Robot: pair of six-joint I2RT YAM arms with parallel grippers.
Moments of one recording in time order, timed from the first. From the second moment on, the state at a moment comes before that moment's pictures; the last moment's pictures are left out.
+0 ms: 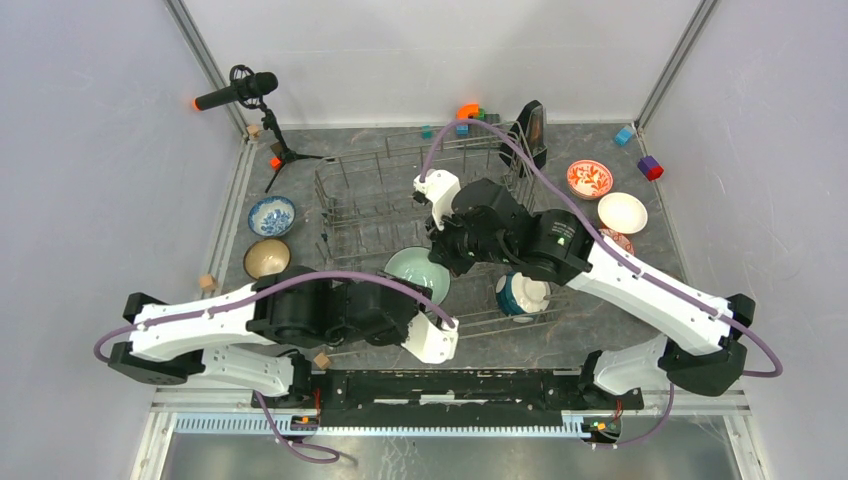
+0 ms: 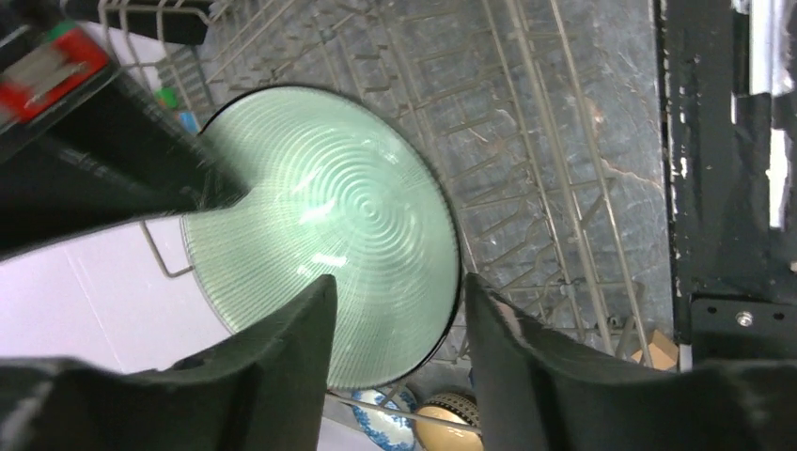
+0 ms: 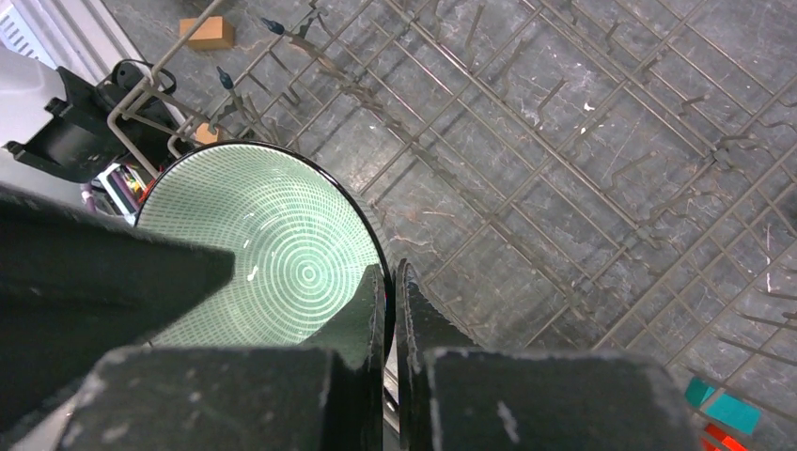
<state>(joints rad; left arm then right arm) -1.51 1.15 1.45 -1.20 -0.37 0.62 1.08 1.37 1.59 -0.85 0.07 0.19</state>
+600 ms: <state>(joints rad) -1.51 0.95 1.39 -0.91 -0.64 0.14 1.00 1.21 1.43 -0.78 0.20 0.18</state>
